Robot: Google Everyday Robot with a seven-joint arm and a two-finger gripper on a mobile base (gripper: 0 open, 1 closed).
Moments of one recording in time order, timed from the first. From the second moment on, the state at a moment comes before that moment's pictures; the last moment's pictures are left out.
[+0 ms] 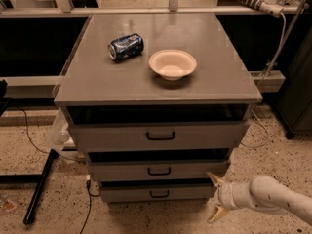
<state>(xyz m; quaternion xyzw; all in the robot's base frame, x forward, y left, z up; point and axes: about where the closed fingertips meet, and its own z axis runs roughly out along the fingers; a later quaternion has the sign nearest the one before) 0.481 -0.227 0.374 -0.65 0.68 0.10 0.33</state>
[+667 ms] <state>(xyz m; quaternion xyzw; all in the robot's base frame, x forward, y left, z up) 0.491 -0.235 0.314 -0.63 0.70 0.10 0.32</state>
